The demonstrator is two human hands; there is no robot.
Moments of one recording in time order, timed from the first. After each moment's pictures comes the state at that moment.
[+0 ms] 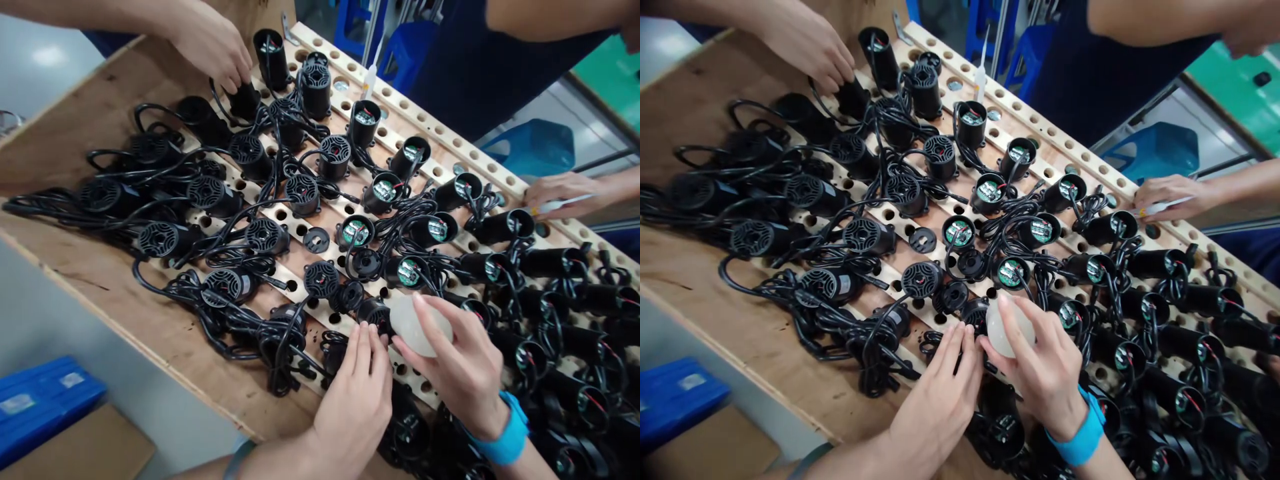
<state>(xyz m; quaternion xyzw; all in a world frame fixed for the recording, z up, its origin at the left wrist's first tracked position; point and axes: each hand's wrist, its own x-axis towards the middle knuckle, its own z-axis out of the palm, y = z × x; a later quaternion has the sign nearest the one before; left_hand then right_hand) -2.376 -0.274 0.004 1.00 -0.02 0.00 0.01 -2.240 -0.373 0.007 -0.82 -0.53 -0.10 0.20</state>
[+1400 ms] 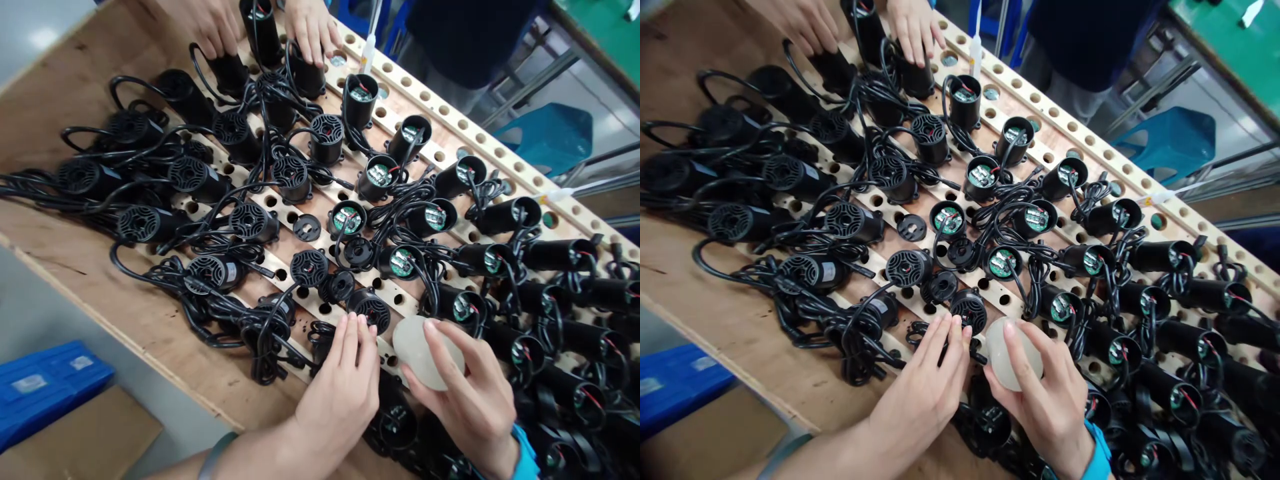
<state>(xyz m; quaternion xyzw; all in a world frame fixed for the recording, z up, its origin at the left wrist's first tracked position) -2.375 -0.275 0.006 1.00 -0.04 -0.03 -0.04 -2.249 -0.419 0.003 -0.82 -0.52 -0.06 0.20</state>
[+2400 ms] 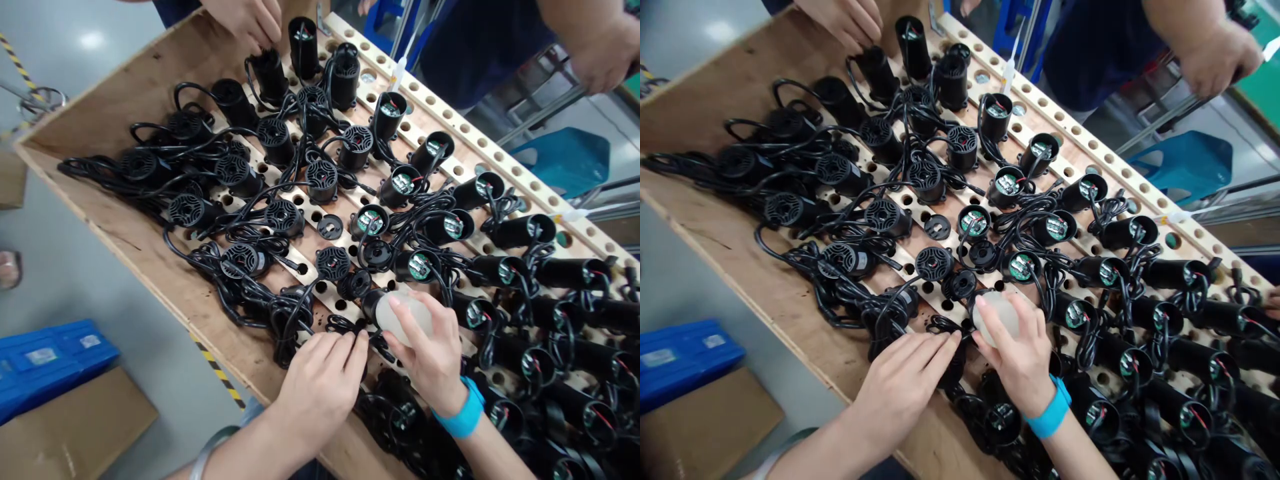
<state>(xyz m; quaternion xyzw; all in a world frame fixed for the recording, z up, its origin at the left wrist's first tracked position) -2.402 -0.241 0.018 0.98 0.07 0.09 0.13 -2.254 -0.371 -0.004 -0.81 -0.54 -0.09 0.22</state>
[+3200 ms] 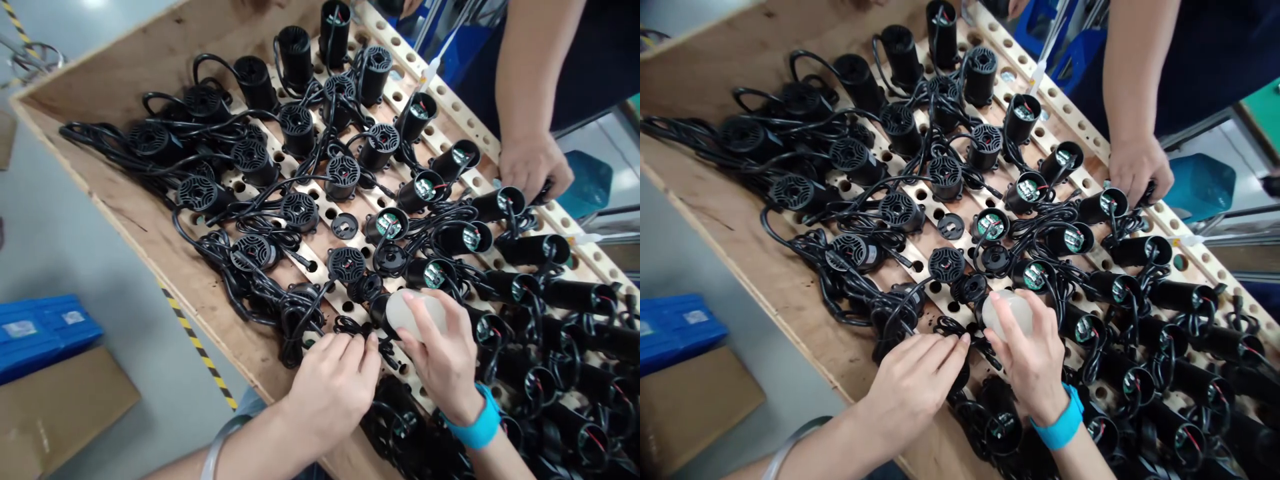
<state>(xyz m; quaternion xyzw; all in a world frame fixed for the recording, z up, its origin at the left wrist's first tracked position) -2.399 -0.241 0.012 0.98 0.10 0.14 0.13 -2.246 -0.360 -0.006 -0.81 -0.56 -0.04 0.19</state>
